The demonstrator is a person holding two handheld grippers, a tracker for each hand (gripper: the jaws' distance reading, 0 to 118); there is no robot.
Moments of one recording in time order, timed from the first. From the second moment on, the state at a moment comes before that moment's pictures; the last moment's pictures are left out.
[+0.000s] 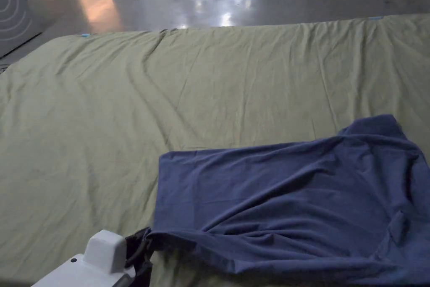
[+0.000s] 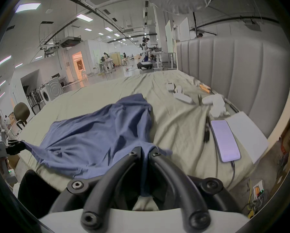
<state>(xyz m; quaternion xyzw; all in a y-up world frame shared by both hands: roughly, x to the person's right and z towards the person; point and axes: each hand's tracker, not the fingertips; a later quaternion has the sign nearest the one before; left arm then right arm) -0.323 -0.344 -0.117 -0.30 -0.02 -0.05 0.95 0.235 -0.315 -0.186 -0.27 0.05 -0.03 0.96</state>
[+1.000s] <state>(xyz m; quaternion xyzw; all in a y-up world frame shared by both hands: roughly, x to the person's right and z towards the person) -0.335 -0.295 -0.083 -0.27 0.01 -0.11 0.96 0.240 -0.315 -0.220 -0.28 0.10 0.04 0.95</state>
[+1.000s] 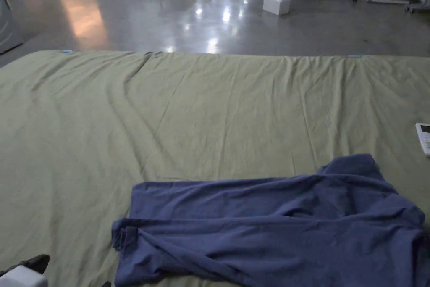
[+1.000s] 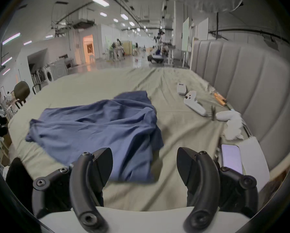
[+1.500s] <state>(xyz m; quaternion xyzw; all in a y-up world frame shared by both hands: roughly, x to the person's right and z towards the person) -0.254 -0.209 0.005 -0.13 0.08 0.00 0.99 0.177 -0.247 -0.073 -0.13 0.10 -0.01 0.99</state>
